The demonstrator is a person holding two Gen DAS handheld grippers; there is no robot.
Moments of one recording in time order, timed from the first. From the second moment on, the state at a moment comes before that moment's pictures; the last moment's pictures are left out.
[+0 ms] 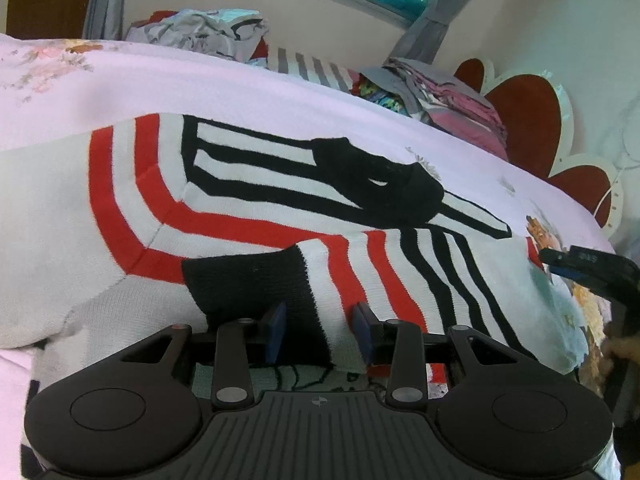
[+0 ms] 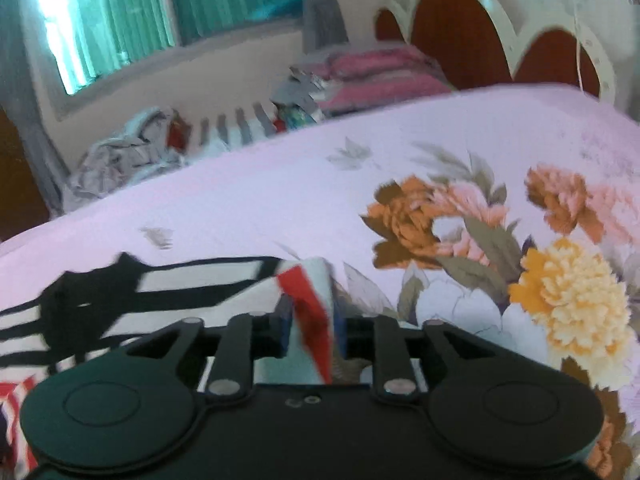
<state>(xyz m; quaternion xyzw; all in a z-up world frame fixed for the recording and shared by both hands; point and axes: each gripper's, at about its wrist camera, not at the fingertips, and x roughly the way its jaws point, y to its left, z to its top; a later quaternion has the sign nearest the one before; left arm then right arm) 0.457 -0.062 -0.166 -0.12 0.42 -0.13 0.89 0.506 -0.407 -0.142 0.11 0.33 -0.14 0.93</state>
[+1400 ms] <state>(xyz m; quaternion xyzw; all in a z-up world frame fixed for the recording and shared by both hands) 0.353 0.231 -0.158 -0.25 0.37 0.14 0.88 0.495 -0.121 -0.126 0.03 0.38 0.13 0.92</state>
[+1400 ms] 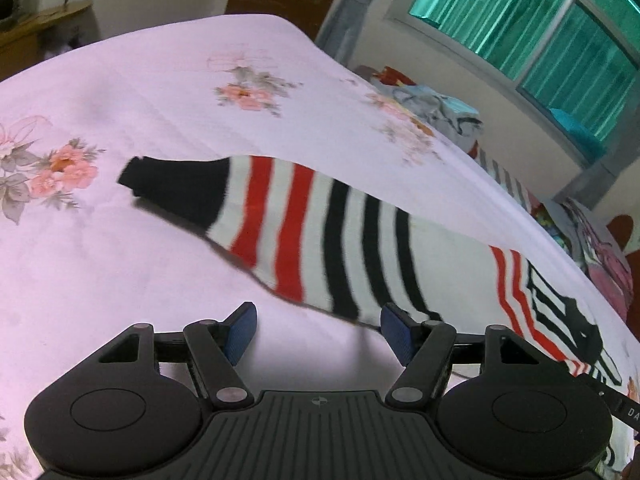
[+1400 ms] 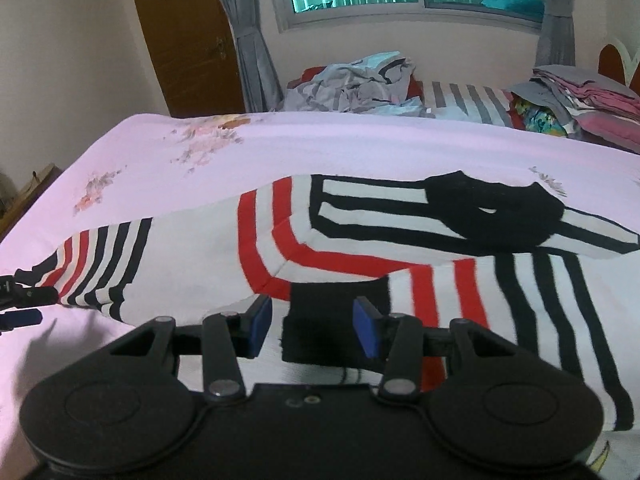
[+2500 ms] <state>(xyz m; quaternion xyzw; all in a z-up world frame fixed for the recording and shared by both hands) 0.390 0.291 -0.208 -0.42 0.30 0.15 0.84 0.527 -0.099 -0.169 -0.01 0.41 0.08 0.91</state>
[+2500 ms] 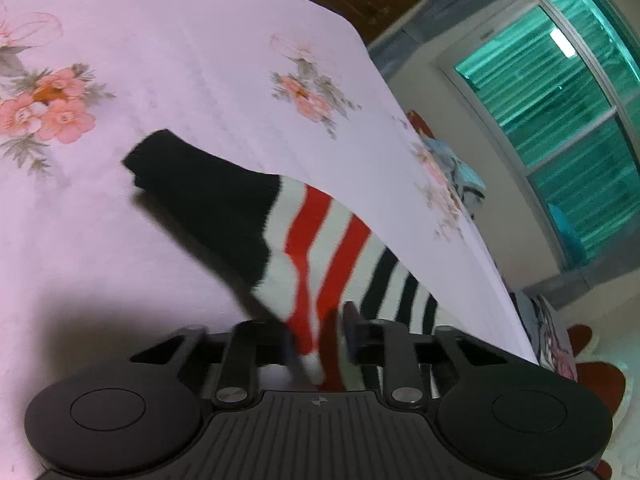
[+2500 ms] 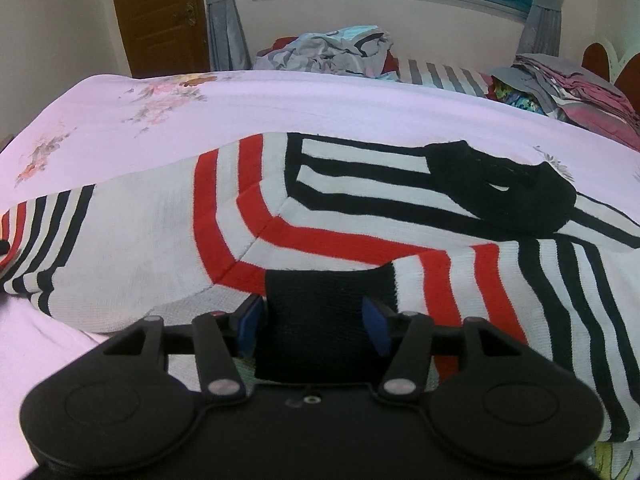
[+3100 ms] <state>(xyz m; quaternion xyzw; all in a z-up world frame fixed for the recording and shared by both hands) 0.443 0.140 -0.103 -0.22 0.23 -0.08 0.95 0.511 -0.152 -0.137 0.08 0.38 0.07 0.92</state>
